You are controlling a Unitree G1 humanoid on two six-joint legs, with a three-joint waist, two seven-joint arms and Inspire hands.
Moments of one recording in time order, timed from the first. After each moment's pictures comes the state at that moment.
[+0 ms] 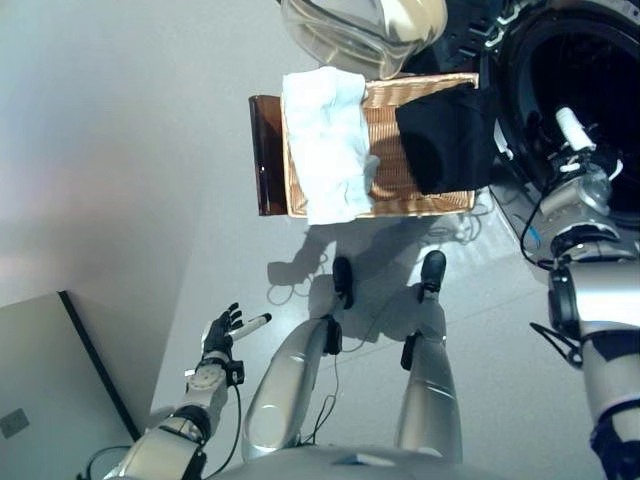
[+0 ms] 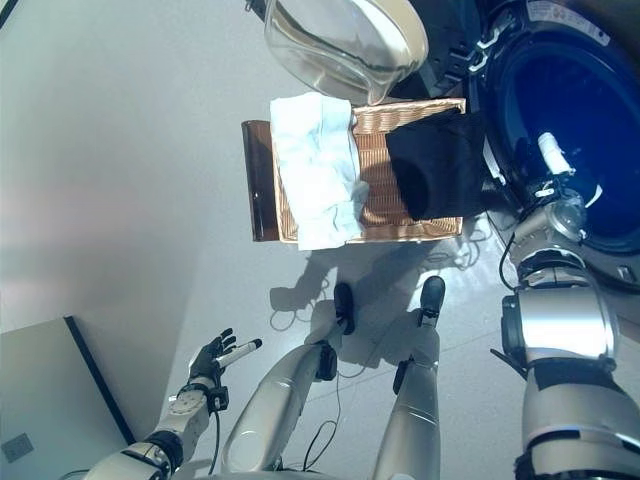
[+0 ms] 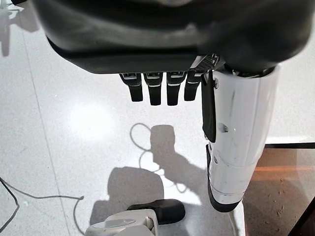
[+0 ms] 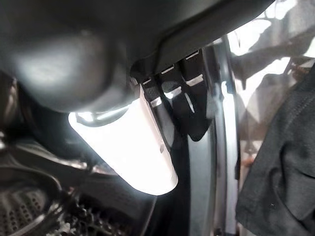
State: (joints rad) left arm -0.25 0.17 -0.25 1.22 -0.44 -0.29 0.13; right arm -1.14 -0.70 0.07 1.48 0.96 -0.20 -0.20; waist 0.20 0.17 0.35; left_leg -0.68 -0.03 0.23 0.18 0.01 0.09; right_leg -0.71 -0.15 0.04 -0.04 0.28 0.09
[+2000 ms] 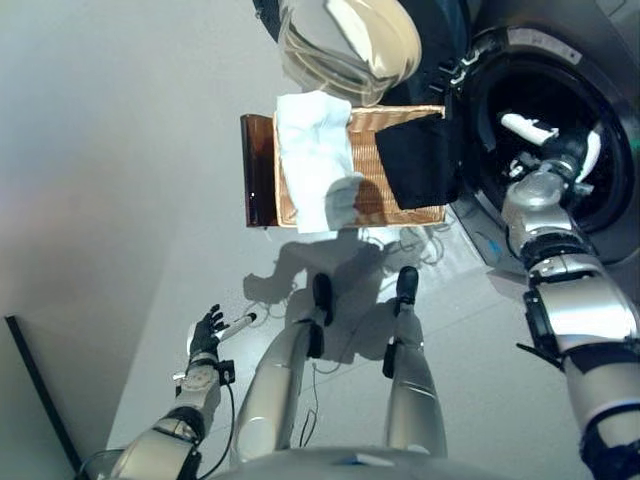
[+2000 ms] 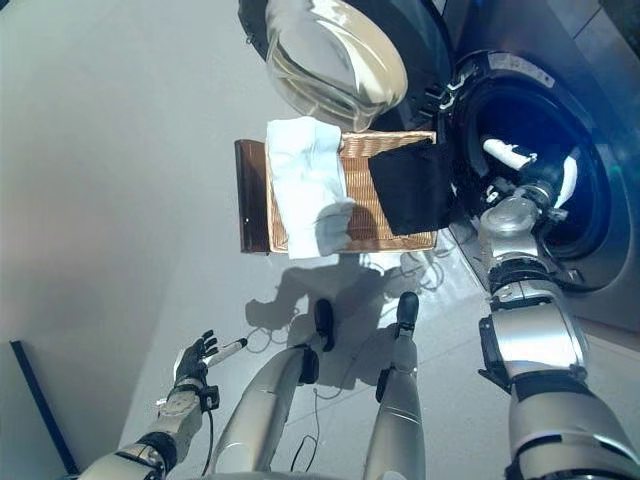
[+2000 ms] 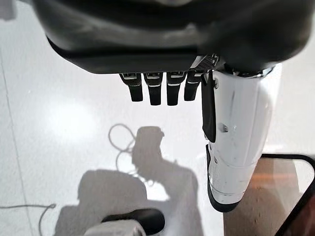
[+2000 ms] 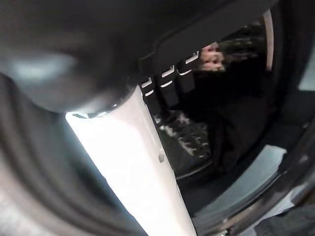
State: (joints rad) left arm -0.24 0.19 -0.21 1.22 -0.42 -0.29 0.25; right arm -1.00 -0.60 0.21 1.21 0.22 -0.15 -0.64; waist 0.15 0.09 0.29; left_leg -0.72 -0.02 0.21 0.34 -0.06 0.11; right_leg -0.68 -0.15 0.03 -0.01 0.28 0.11
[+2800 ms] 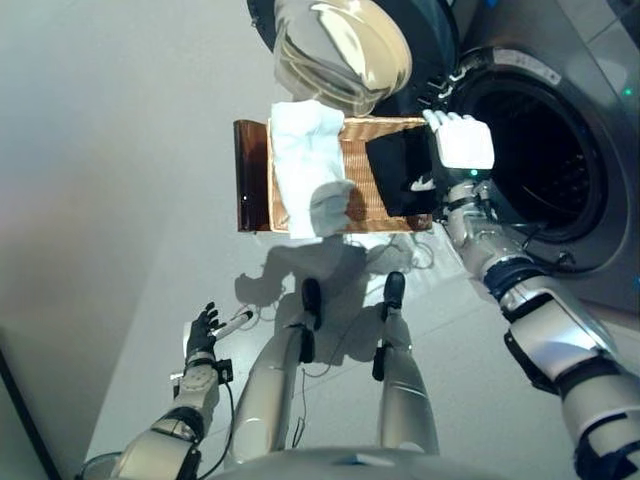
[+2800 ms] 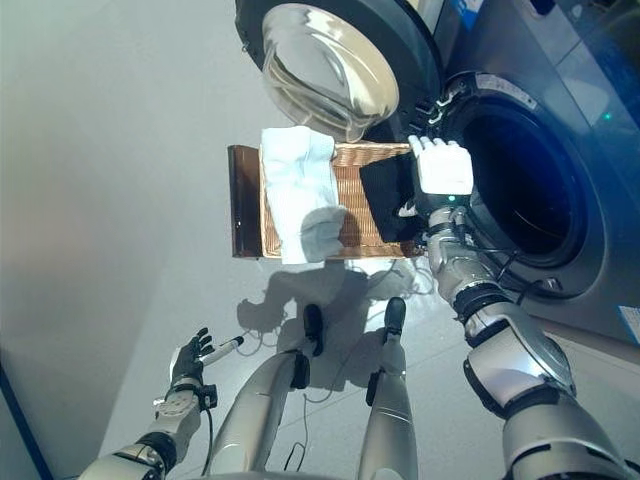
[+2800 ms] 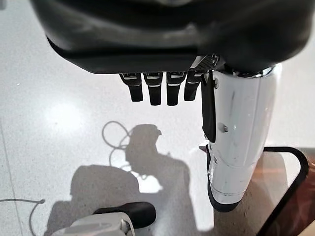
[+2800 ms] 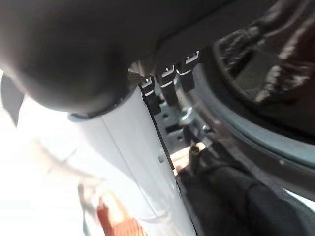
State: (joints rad) left arm -0.24 0.19 -0.17 1.23 -0.37 -0.32 0.26; right arm -0.92 -0.57 0.68 1.03 -0.66 0.05 -0.60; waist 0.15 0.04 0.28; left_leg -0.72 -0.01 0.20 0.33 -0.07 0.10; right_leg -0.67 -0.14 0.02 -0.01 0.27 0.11
